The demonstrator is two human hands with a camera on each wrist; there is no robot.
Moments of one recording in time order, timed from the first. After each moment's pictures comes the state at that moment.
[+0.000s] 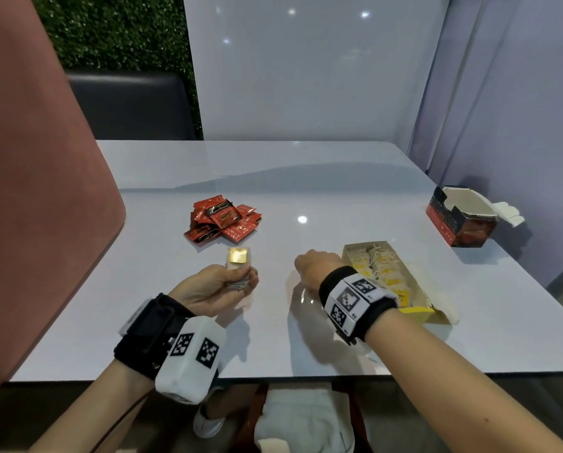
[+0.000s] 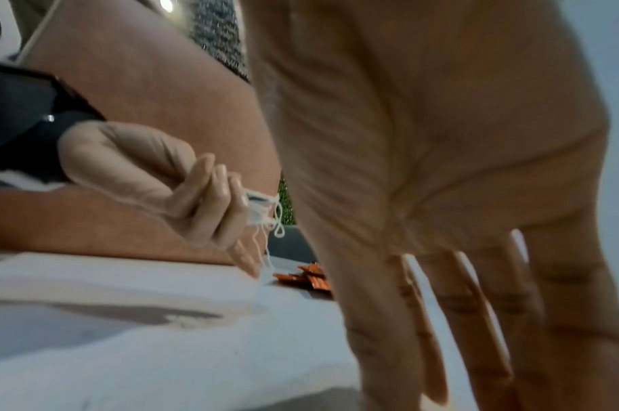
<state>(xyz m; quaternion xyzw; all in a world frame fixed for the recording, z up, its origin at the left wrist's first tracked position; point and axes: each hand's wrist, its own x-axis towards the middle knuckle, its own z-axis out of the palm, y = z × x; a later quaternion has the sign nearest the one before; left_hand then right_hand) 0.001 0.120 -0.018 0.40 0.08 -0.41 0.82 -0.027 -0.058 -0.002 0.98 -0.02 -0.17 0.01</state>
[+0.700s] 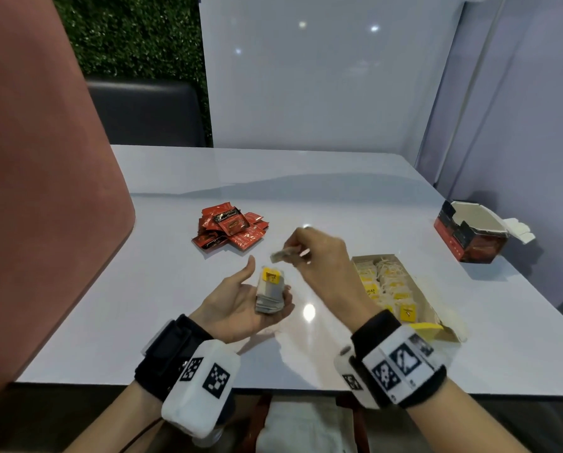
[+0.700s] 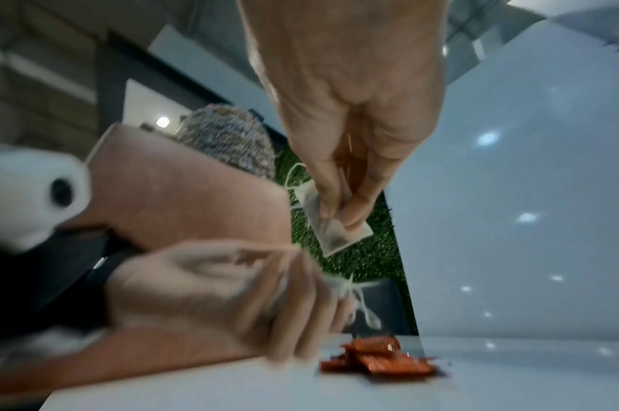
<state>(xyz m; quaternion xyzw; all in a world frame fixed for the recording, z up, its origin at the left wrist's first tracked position) -0.020 0.112 -0.020 0.29 0.05 -0.51 0.81 -0.056 -0.047 0.014 0.90 0.09 0.24 -0.35</state>
